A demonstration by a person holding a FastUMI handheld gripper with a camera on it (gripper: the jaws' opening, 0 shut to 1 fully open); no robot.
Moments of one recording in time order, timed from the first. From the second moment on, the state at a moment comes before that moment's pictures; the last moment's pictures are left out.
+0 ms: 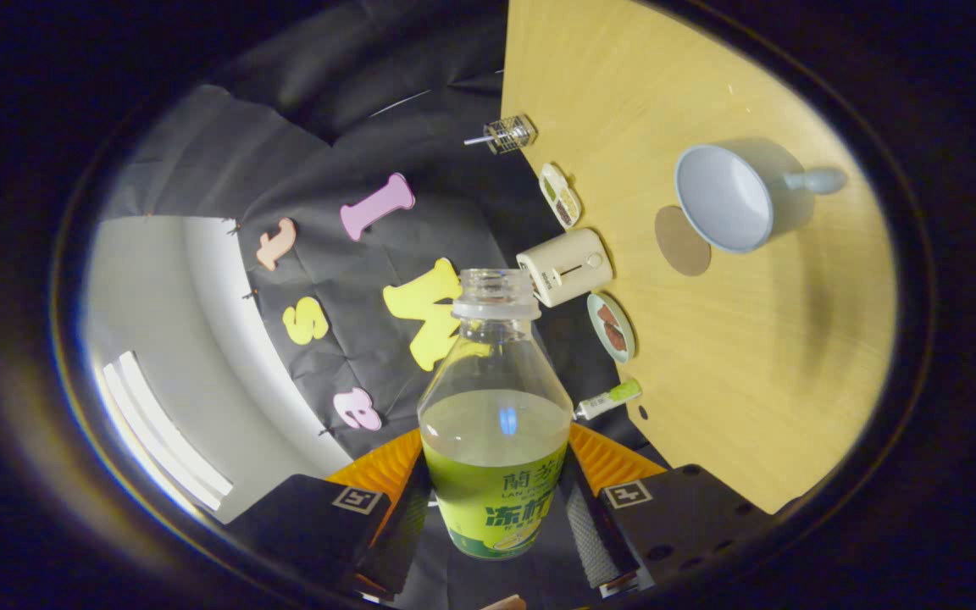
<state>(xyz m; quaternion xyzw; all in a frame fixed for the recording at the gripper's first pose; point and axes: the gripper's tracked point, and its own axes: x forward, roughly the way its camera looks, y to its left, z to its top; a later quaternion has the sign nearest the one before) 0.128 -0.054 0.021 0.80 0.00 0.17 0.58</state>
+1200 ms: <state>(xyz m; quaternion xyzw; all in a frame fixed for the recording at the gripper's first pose) 0.125 -0.122 0.054 0.11 0.00 -0.05 0.99</state>
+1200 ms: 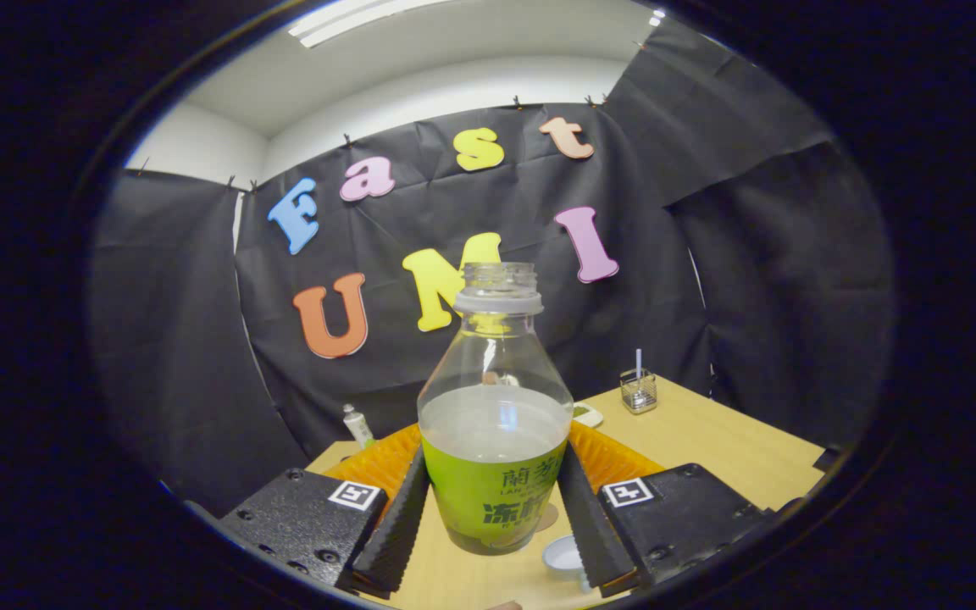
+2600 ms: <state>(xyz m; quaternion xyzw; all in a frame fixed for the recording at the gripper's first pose) 0.331 -0.123 -0.088 0.06 0.05 -0.15 0.99</state>
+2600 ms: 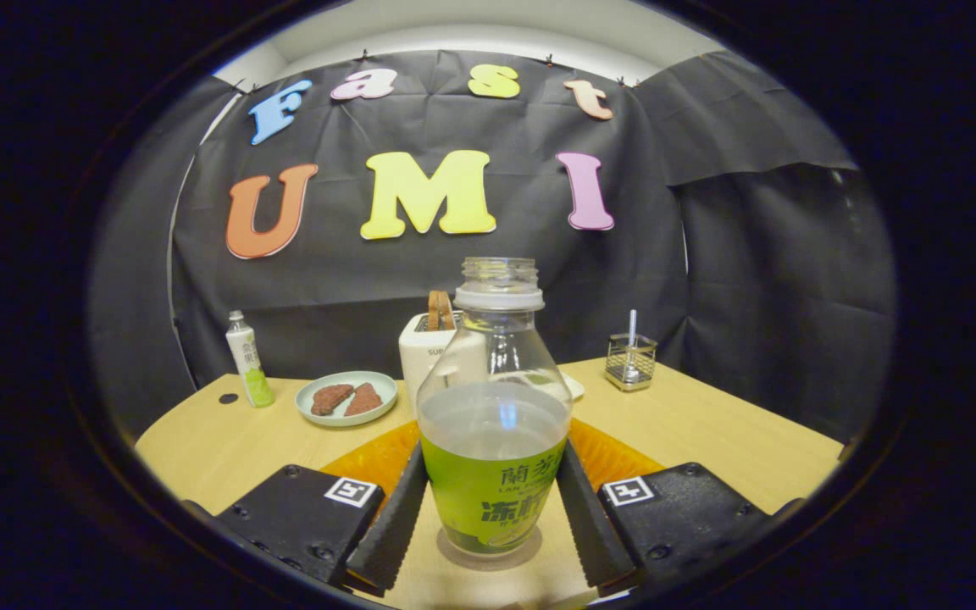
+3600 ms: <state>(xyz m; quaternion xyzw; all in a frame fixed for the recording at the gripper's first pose) 0.316 -0.101 -0.071 0.00 0.05 -0.15 0.99</state>
